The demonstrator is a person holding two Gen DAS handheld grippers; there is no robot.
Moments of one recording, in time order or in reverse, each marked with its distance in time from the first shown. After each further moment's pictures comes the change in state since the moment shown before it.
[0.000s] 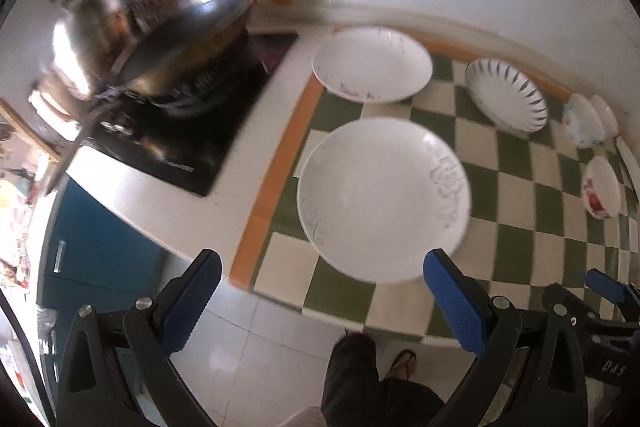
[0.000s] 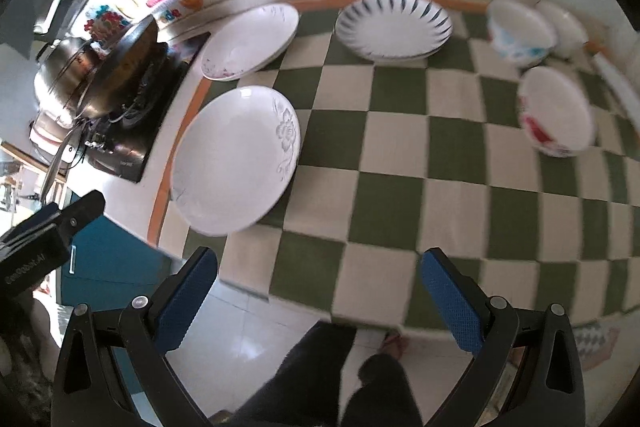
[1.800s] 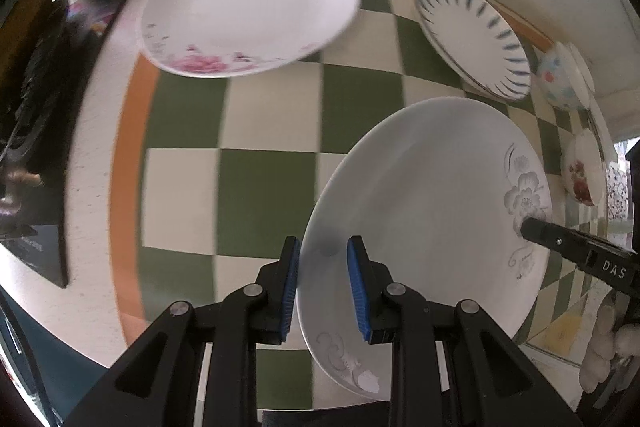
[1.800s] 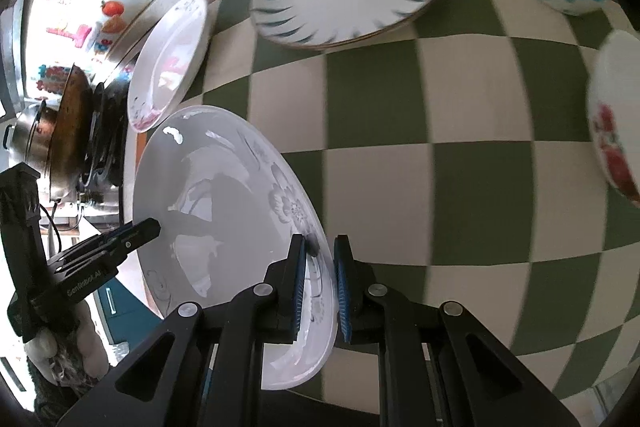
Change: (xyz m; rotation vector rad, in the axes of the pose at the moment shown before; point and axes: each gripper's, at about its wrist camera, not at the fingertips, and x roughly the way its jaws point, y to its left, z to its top) left arm 0.118 -0.086 0.071 0.191 0.284 -0.313; right arm 0.139 -0.061 0.119 0.231 0.199 0.106
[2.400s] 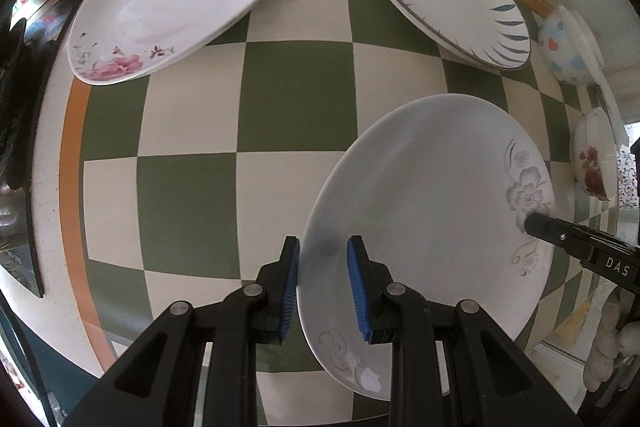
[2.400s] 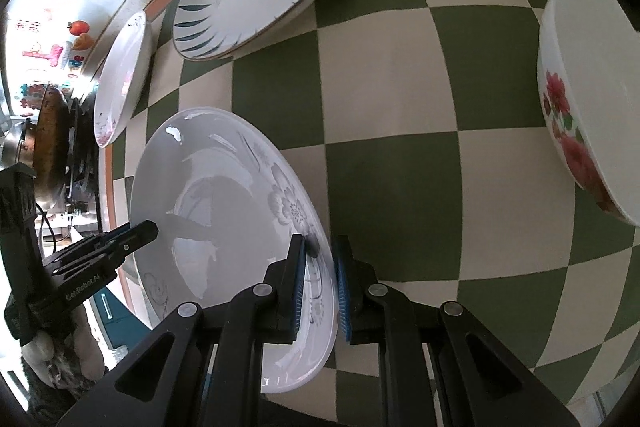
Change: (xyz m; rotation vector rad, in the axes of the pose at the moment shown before) left arm 0.043 -0.044 0.018 0.032 0.072 0.029; right arm 0.006 -0.072 0.005 0.047 0.037 -0.019
